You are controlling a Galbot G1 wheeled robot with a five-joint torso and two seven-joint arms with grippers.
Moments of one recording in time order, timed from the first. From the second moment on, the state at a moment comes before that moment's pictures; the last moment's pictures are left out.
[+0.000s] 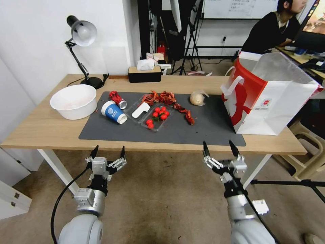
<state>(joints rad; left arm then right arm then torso) 1.64 -1.55 -0.59 -2.14 -0.03 0.01 0.07 -1.68 1.20 0.35 2.05 0.23 0.38 0.27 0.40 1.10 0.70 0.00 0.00</state>
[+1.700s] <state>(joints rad) 1.62 -1.54 -0.60 -2.16 -0.05 0.00 0.07 -1.49 1.14 0.31 2.08 0.58 0.16 0.34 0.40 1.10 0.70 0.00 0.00</state>
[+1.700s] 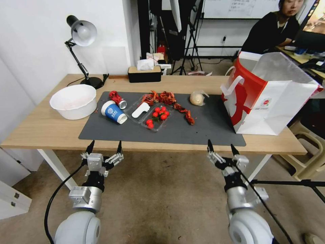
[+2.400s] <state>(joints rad) 1.61 -1.54 -0.60 -2.16 -0.05 0.00 0.08 -0.79 1.07 0.01 1.71 0.90 0.05 0.55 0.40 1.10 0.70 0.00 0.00</state>
